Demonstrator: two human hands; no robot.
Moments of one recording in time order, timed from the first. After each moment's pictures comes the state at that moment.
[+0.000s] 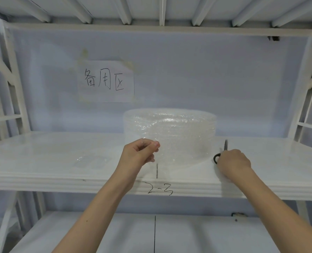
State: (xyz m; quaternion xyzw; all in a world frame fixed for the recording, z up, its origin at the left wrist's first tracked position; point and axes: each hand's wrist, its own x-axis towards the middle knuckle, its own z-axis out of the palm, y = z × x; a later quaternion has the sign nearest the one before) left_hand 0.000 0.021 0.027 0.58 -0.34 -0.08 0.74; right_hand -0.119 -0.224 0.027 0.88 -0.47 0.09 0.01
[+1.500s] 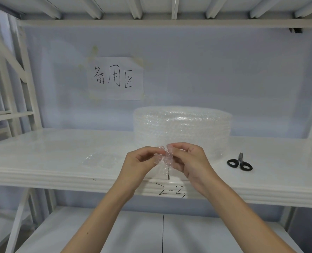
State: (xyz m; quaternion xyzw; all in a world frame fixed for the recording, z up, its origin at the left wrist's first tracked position) left_hand 0.013 0.041 0.005 0.58 -0.38 -0.05 0.72; right_hand -0.073 -0.091 0.032 0.61 -0.06 0.25 -0.75
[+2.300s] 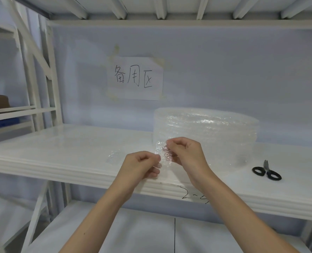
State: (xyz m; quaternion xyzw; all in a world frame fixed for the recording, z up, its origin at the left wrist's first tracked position) left_hand 0.043 0.090 0.004 0.62 -0.26 -0.11 0.73; right_hand -0.017 -0.051 0.034 0.68 -0.07 0.29 -0.67
